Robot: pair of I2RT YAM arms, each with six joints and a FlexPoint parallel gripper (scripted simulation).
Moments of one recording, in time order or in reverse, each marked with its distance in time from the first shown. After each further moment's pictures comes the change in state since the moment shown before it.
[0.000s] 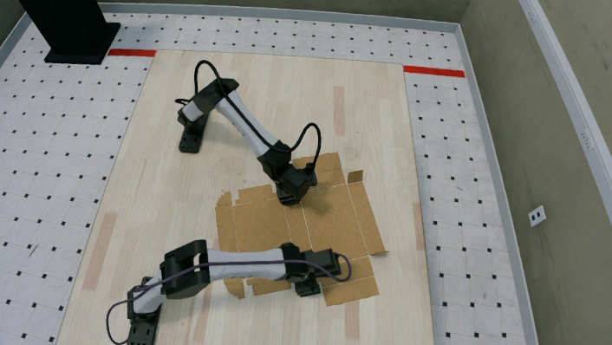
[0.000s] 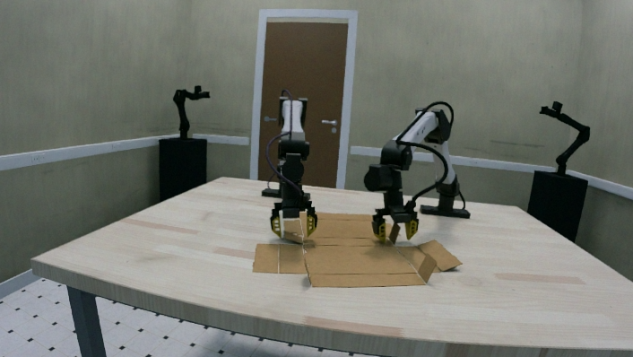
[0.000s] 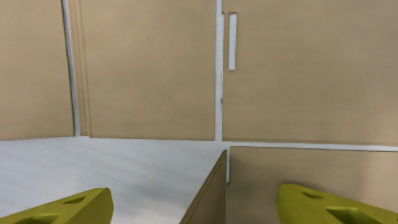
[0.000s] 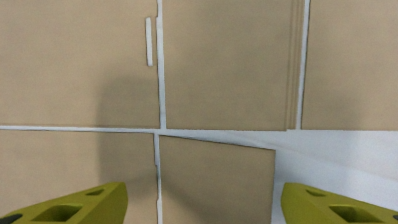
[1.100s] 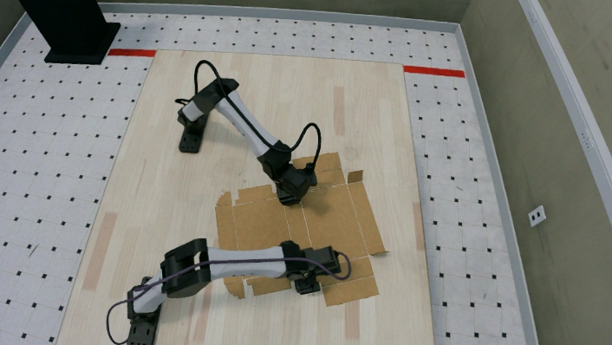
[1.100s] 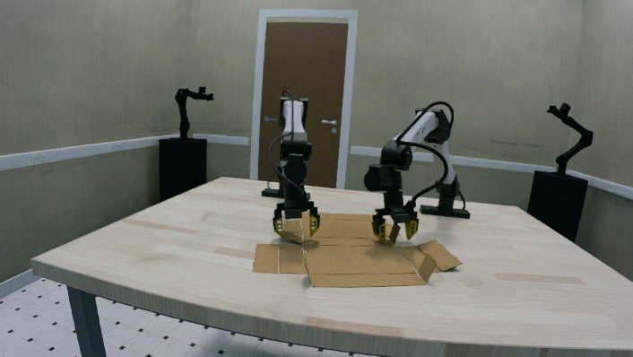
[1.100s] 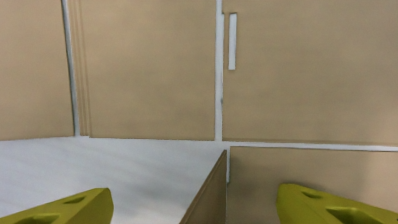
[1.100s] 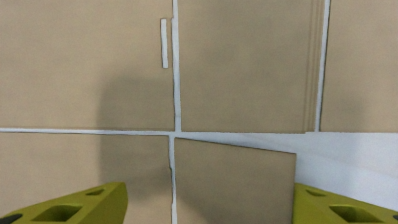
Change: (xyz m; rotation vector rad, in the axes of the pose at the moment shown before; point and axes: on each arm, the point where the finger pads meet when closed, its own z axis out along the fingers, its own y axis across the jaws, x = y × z) left arm 0.000 0.000 0.000 0.000 0.000 0.000; right arm -0.001 0.008 0.002 -0.012 0.002 0.010
